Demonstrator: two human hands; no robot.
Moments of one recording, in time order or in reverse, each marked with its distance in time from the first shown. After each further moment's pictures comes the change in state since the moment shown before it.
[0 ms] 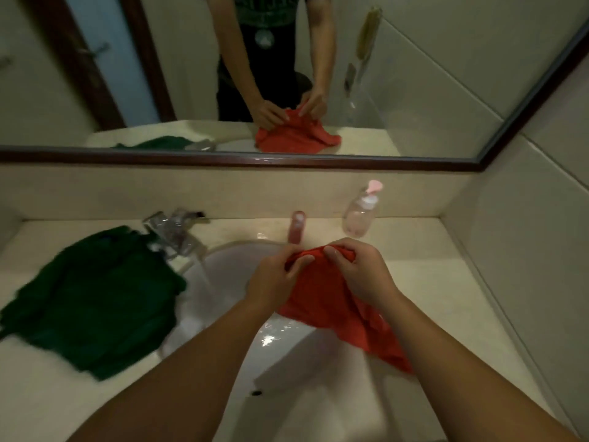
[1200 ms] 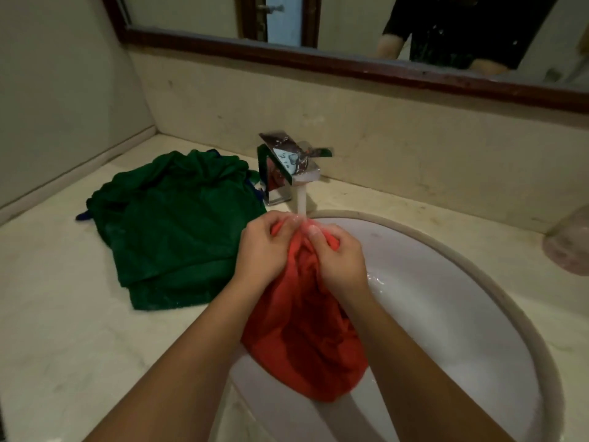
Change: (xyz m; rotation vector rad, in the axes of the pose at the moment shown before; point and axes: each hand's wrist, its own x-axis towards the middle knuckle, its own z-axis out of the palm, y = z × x) left_hand -0.036 -0.227 -0.088 -0.024 0.688 -0.240; right_hand 0.058 0.011 0.335 0.509 -0.198 -0.103
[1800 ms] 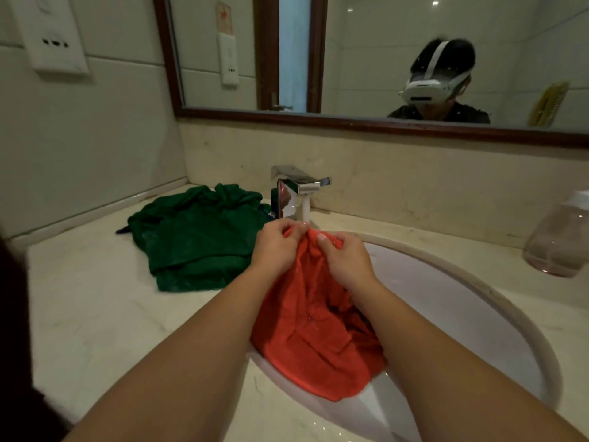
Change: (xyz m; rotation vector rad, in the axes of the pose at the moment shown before) left_hand -0.012 0.008 -0.001 0.064 0.042 0.112; right_hand -0.002 0.003 -0.013 -0.153 -0.011 -0.206
